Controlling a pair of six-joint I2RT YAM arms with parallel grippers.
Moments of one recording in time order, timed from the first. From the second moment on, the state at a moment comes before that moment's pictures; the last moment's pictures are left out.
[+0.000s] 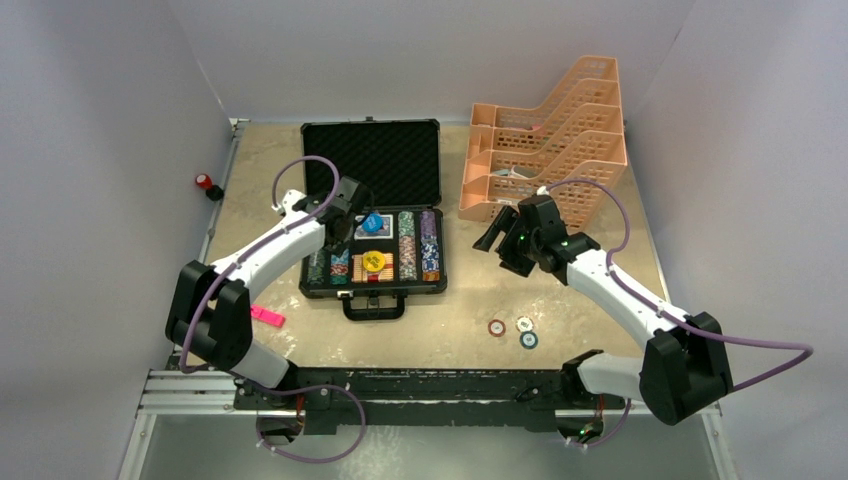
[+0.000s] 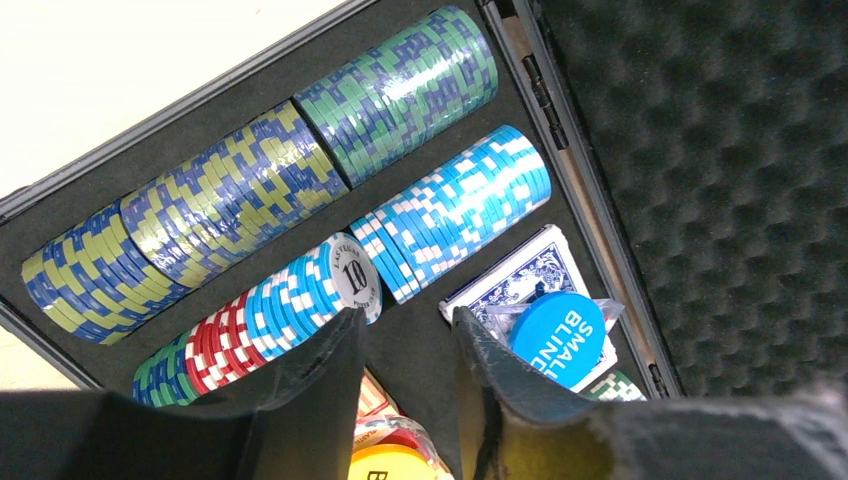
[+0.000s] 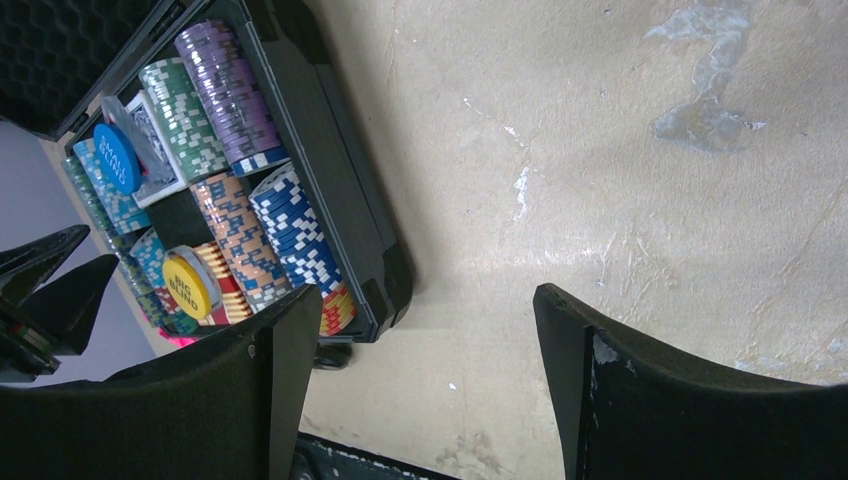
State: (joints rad) left arm -0.47 1.52 1.10 -0.80 -0.55 -1.56; right arm 0.42 1.24 0.81 -0.43 -0.04 0.94
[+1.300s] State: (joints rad) left arm -0.45 1.43 1.06 -0.80 -0.53 -1.45; right arm 0.42 1.27 0.80 -0.58 0.15 0.88
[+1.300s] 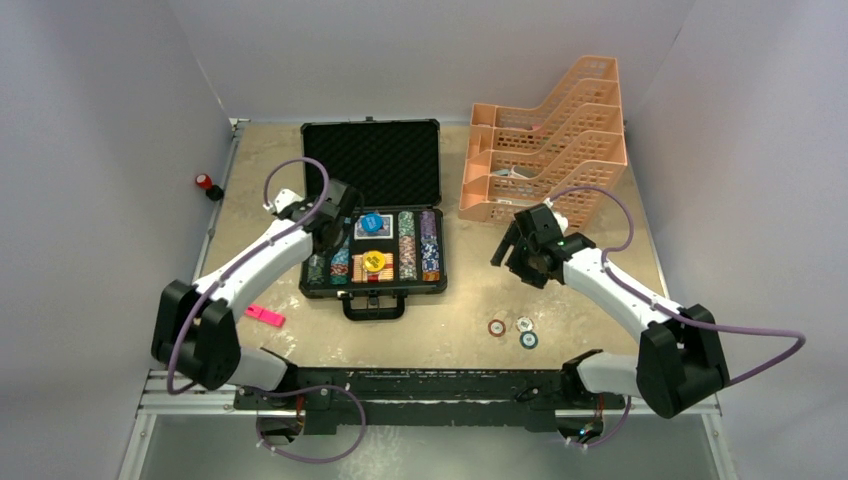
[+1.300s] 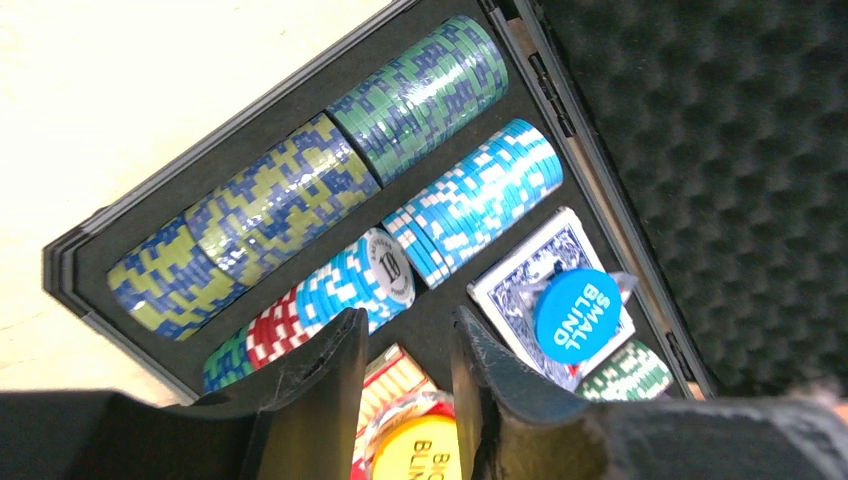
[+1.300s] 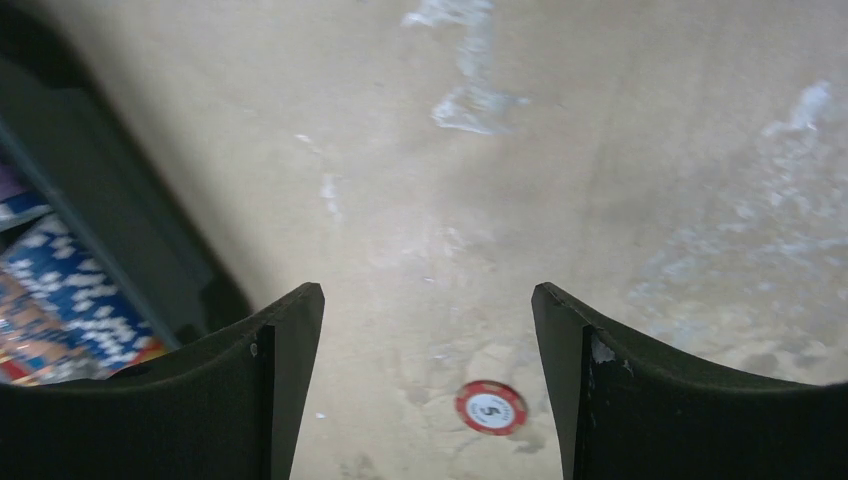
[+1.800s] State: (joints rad) left arm -0.45 1.15 0.95 -0.67 -0.53 -1.26; right arm 0.68 1.32 0.72 -0.70 0.18 1.03
